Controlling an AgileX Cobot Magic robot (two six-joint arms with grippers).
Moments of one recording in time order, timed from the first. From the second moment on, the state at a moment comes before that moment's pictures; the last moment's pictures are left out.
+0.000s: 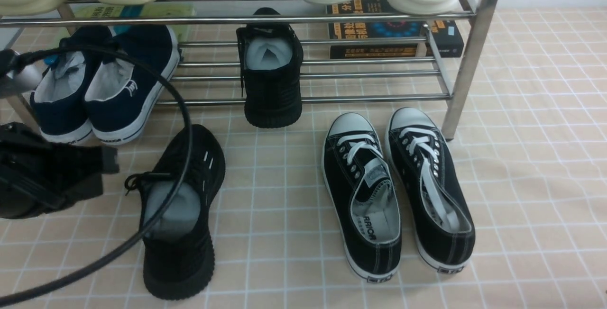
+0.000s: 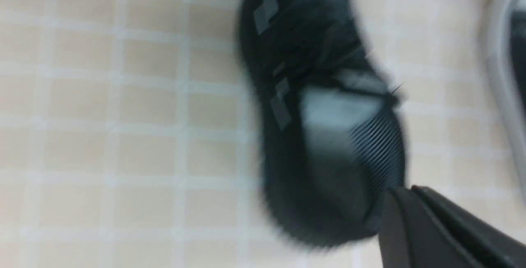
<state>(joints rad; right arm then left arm) 0.01 -0.01 -0.02 0.63 0.44 0.28 -0.08 1.00 -0.88 -0.13 0.86 -0.13</state>
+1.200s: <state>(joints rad) 0.68 1.62 -1.52 0.31 1.04 0.02 0.07 1.19 -0.94 -0.06 1.09 -0.13</state>
